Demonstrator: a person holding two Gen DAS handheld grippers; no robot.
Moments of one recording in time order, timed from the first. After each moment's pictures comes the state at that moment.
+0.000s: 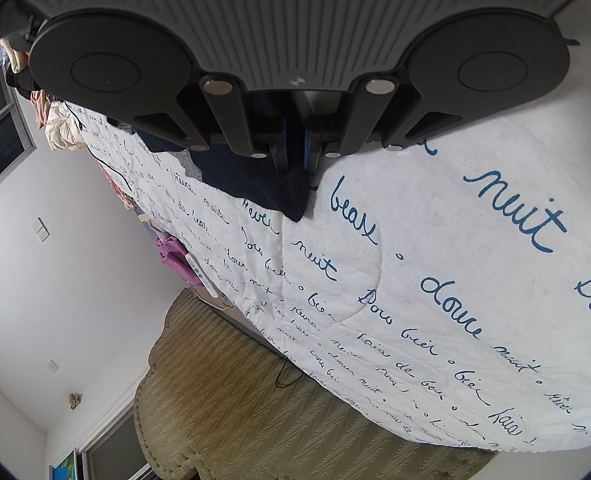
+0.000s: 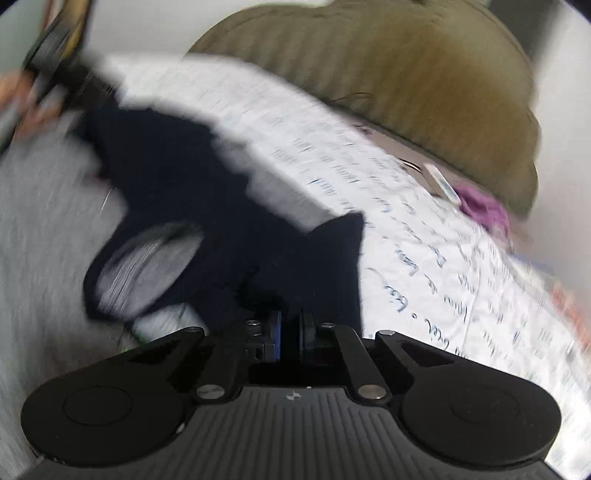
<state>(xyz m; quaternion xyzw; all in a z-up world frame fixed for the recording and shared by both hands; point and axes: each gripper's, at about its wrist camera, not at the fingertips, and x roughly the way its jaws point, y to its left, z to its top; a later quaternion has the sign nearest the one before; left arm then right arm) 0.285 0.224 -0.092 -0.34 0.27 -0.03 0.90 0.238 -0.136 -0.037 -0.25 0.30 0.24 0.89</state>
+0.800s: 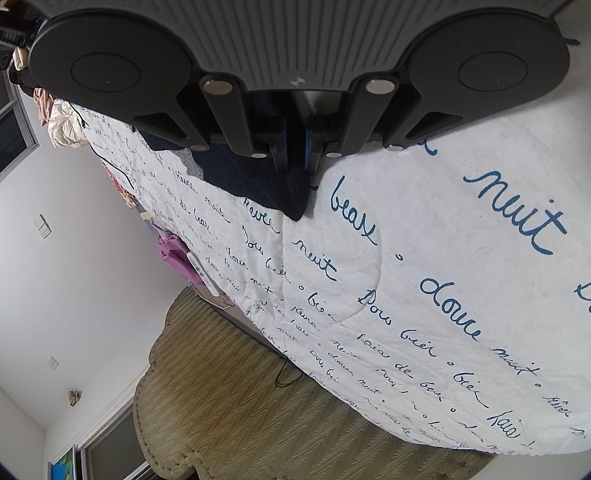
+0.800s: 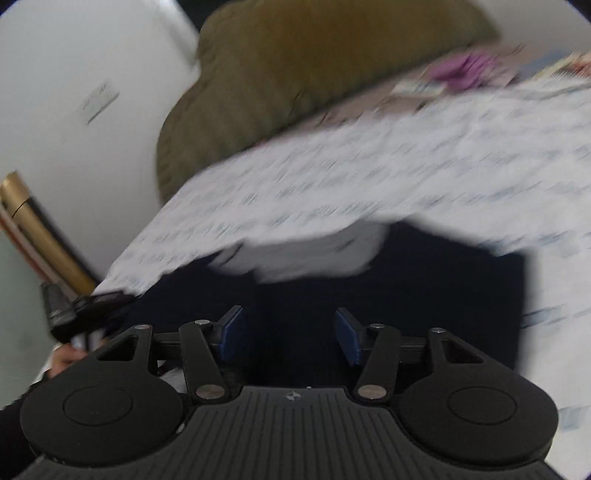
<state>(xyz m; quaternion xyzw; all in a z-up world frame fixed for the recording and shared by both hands) 0.284 0.224 -0.094 -0.34 0.27 -0.03 0.90 0.286 -0.163 -0.025 0.14 0.38 0.28 0.87</state>
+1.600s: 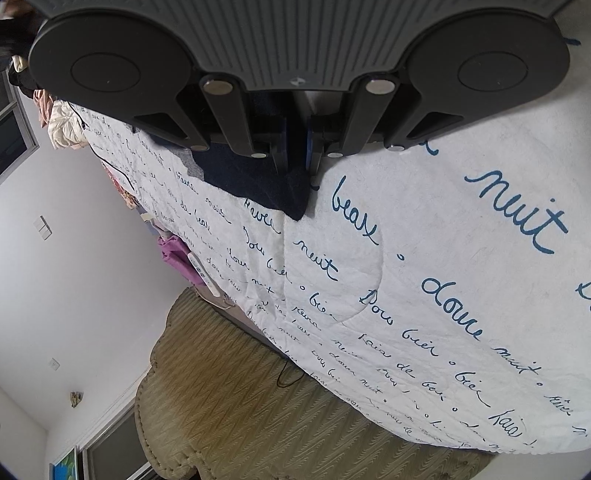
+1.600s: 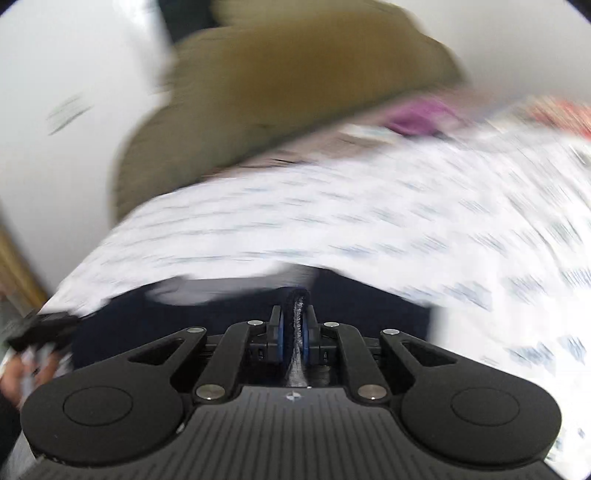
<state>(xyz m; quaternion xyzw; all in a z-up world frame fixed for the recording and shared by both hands) 0.283 0.222 -0.092 -0.34 0.27 -0.03 0.90 0.292 -0.228 -0.018 0.12 0.33 0.17 0.92</state>
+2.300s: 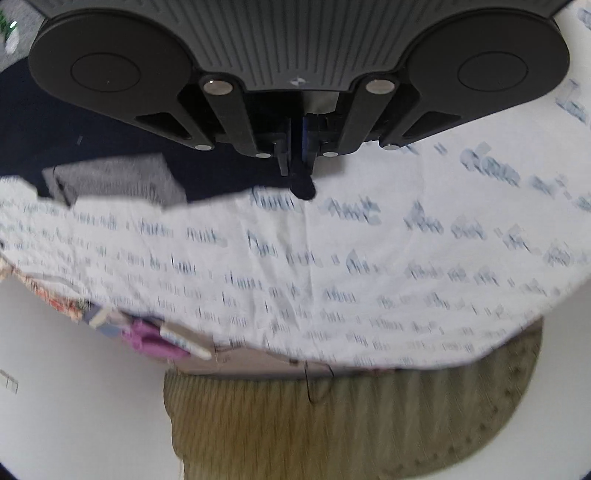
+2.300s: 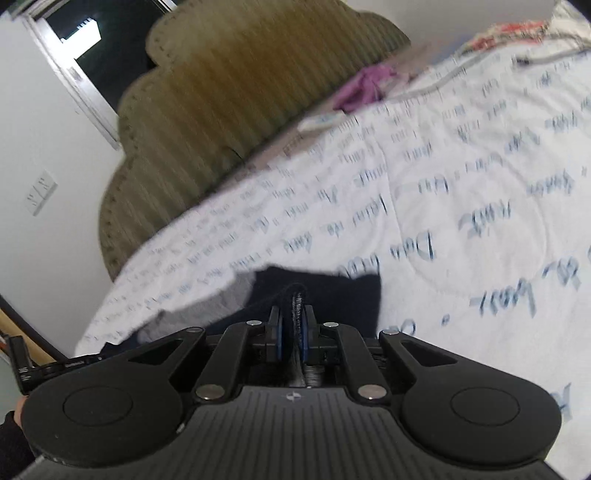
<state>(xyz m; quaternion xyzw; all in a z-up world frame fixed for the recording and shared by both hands) 0.327 0.164 -0.030 -0.08 0.33 0.02 0.94 0.290 -0.274 -0.043 0.25 0.31 0.17 0.90</state>
